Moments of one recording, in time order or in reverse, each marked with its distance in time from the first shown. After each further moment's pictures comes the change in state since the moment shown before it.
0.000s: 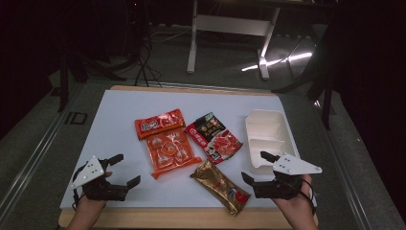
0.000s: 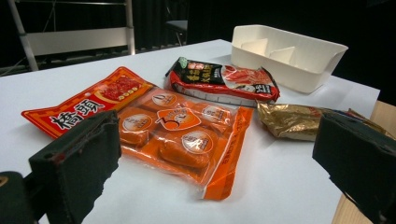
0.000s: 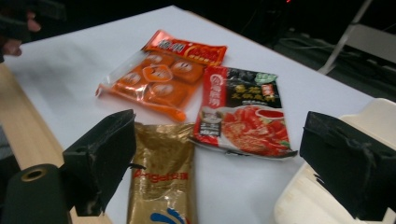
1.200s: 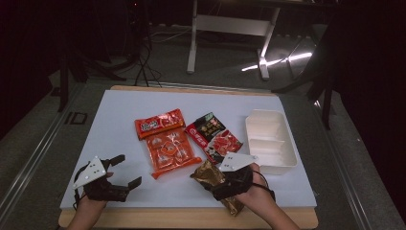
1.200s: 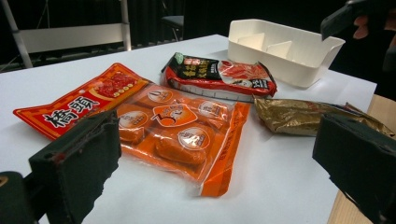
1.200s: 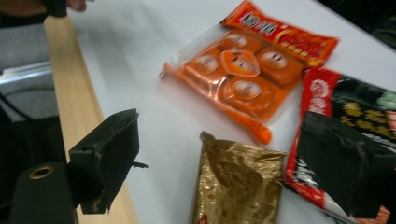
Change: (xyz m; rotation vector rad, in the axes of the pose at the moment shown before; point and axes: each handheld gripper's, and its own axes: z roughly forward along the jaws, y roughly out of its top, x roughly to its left) left arm -0.001 0.000 0.002 0.015 -0.015 0.008; right arm 0.050 0.015 0.096 0.148 0.260 -0.165
